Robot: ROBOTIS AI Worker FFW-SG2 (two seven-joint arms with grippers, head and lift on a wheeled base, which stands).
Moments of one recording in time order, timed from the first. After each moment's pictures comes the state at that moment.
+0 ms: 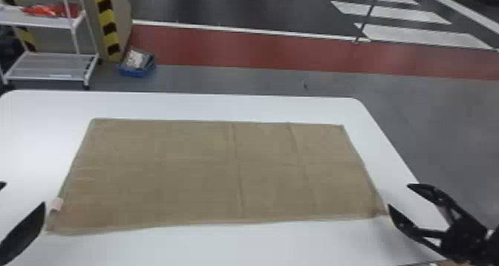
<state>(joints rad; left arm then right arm) 0.50 0.25 0.34 -1.77 0.18 -0.27 -0.69 0.24 -0.43 -0.57 -1.13 0.02 -0.66 0.90</state>
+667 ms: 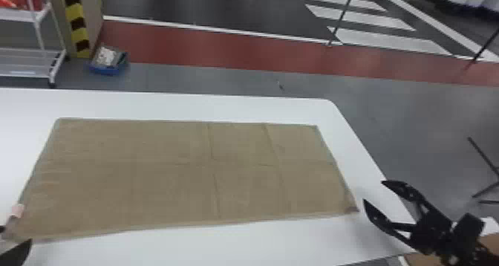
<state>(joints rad) 0.45 0.26 0.33 -1.85 0.18 0.30 -0.80 0.23 -0.43 -0.58 -1.12 -0.01 -0.65 0.90</state>
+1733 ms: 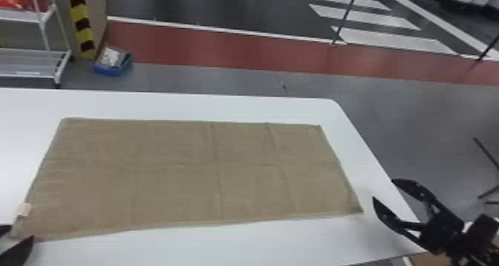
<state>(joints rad) 0.44 0.26 0.31 -1.78 0.11 0.19 -0.76 0.23 -0.44 -0.60 -1.12 -0.06 -0.64 0.92</state>
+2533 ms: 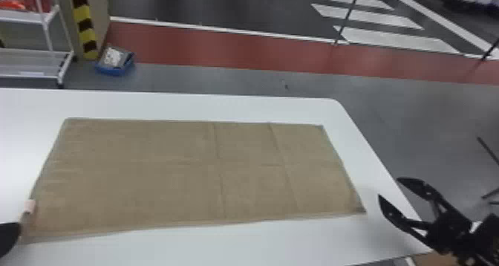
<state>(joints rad) 0.47 0.26 0.34 -1.82 0.13 0.17 -0.74 0.23 -0.44 -0.61 -1.13 -0.07 -0.64 0.92</state>
